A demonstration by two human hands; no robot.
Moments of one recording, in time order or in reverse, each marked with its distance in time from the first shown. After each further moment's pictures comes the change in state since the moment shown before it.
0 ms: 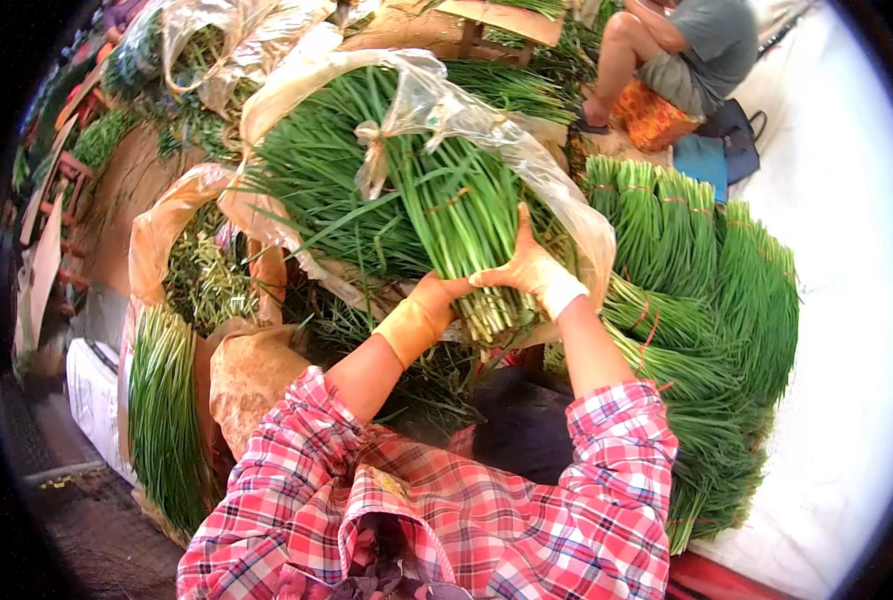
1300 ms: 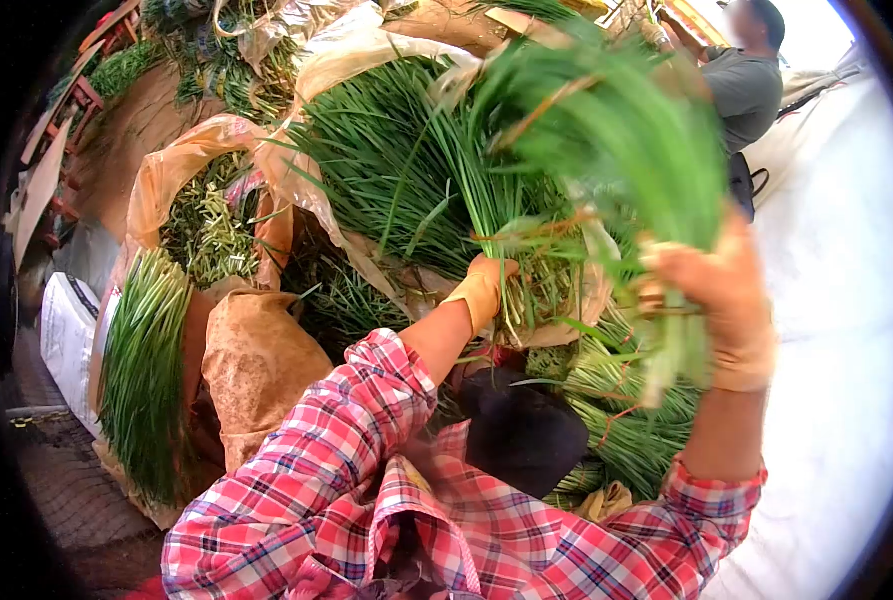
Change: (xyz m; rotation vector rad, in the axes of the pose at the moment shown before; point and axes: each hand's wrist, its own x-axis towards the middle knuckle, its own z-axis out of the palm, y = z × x) left_hand 0.087 -0.027 0.016 0.428 0.248 -0.314; right_hand -0.135 -0.246 -0.065 0.204 0.391 0.019
